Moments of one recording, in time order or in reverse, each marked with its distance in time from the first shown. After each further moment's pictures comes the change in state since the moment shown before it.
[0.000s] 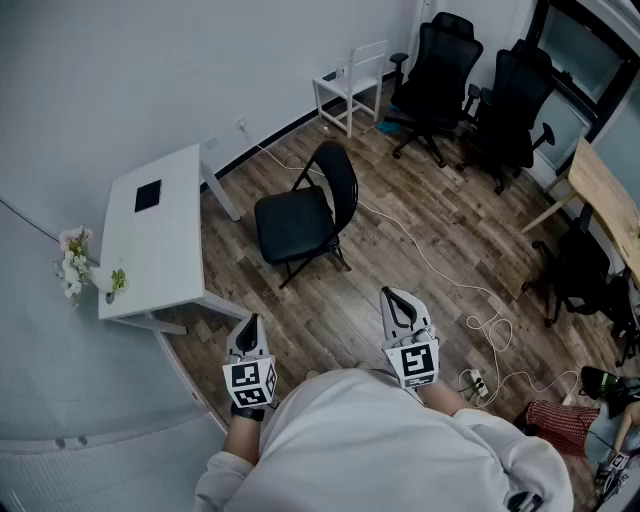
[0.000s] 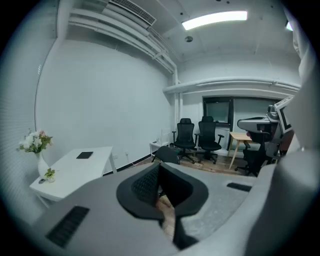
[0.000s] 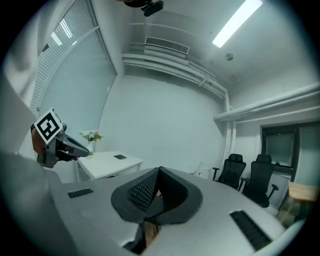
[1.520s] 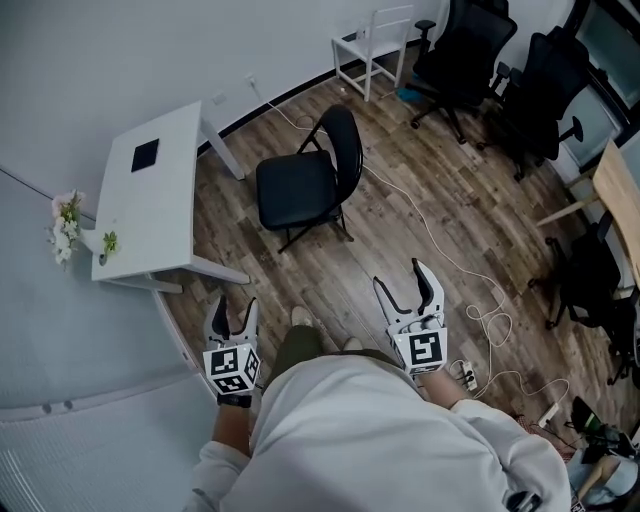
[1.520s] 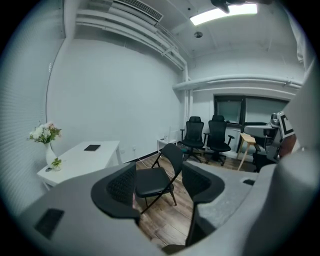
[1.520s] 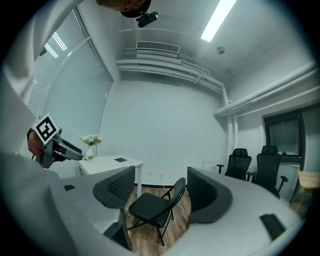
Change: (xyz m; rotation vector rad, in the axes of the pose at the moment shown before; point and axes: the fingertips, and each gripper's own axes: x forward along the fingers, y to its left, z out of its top) left arm 0.026 -0.024 -0.007 -0.067 0.039 0.107; right arm 0.019 -0.079 -0.038 0.083 -0.035 0.053
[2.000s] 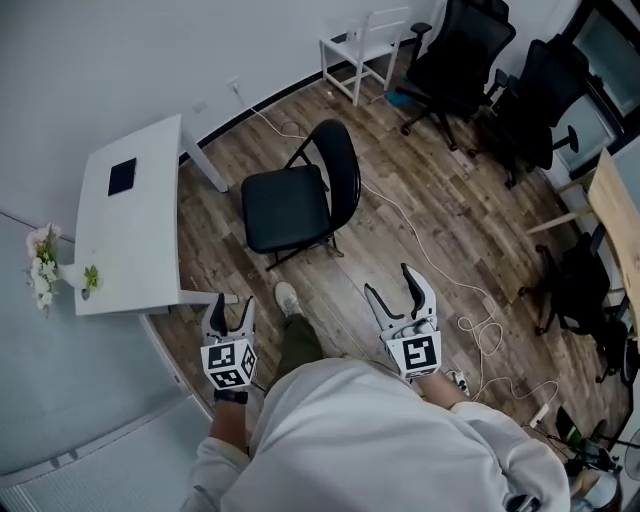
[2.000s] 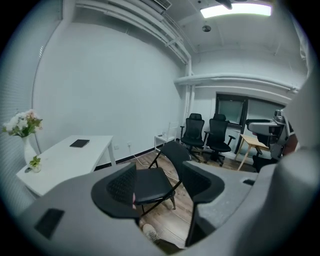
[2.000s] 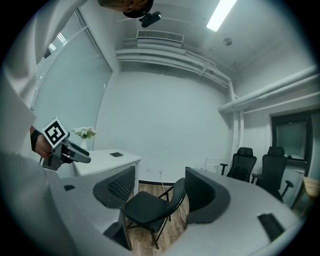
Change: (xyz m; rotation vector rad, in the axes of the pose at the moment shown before) left arm 0.150 0.048 0.008 -0.041 0.061 -0.059; right arm 0.127 -0.016 -0.020 -0.001 0.157 0.023
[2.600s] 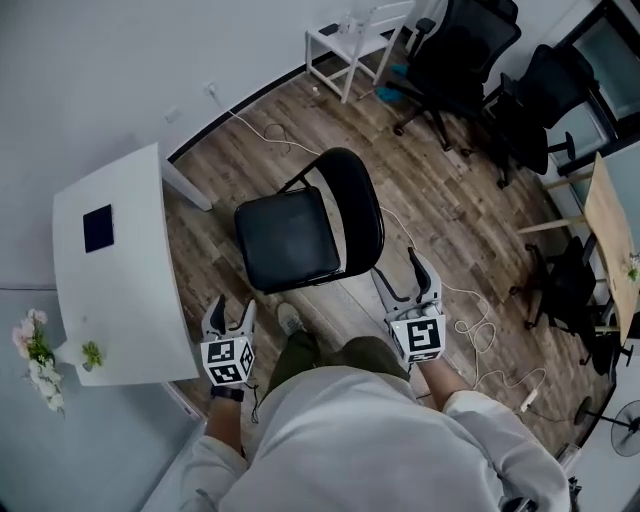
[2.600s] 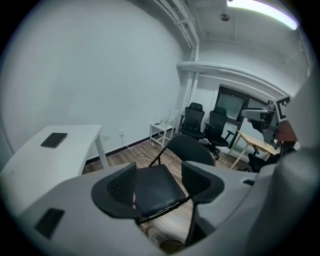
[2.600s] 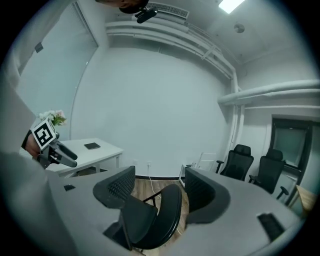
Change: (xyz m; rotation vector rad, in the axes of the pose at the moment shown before) left arm 0.231 0.127 0.045 -0.026 0.174 -0.136; right arm 0.266 -0.069 0.045 -0.055 0.056 -0.114
